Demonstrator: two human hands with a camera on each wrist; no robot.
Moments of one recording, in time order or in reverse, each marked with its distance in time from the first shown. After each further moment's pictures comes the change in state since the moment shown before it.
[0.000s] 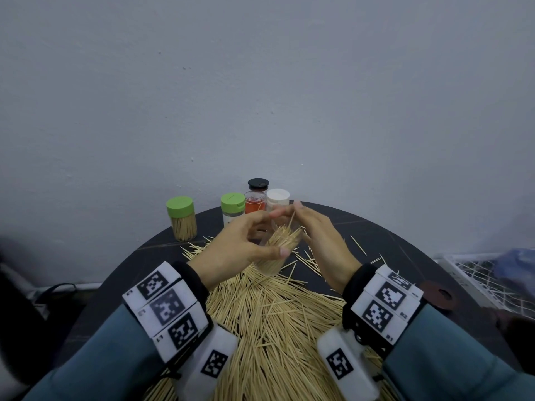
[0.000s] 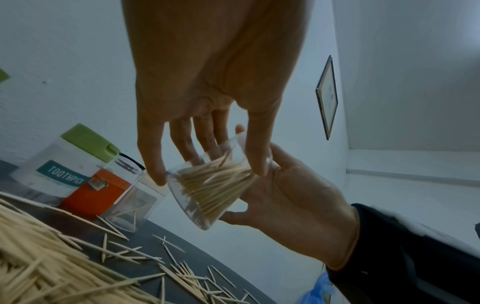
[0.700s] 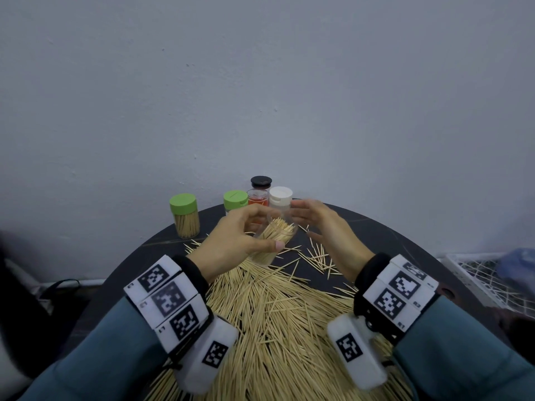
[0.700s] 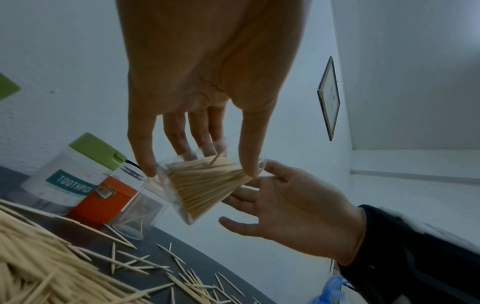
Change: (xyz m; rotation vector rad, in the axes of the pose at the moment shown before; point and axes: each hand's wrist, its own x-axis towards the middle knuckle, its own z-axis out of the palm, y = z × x) left_hand 0.000 0.001 -0.007 0.084 0.110 -0.046; right_hand 0.008 -0.007 -0.011 -0.097 0.087 0.234
